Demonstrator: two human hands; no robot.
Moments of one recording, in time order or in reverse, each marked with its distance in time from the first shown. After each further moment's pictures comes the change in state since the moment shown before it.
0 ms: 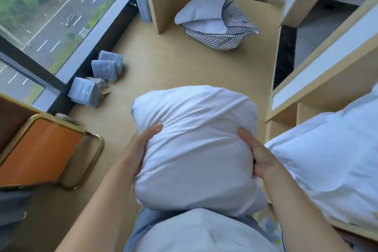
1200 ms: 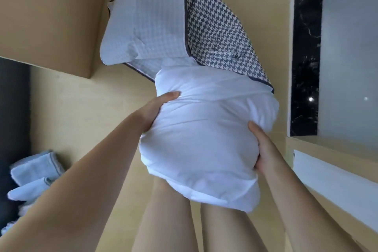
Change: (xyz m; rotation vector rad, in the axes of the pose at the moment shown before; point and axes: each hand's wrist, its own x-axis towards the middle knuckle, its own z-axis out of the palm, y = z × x) left_hand 0.896 0.462 0.351 0.541 -0.269 -0.469; right_hand 0.696 -0.562 -0.061 0.415 0.390 0.165
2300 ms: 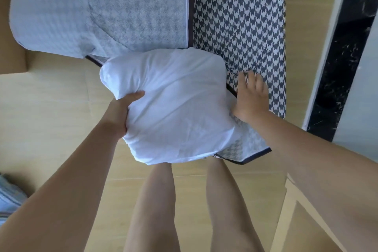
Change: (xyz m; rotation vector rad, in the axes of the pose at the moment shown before) left_hand 0.266 0.007 -0.131 -0.296 0.306 -0.126; right_hand 0.345 -0.074 0.089 -2.120 0.272 -0.235
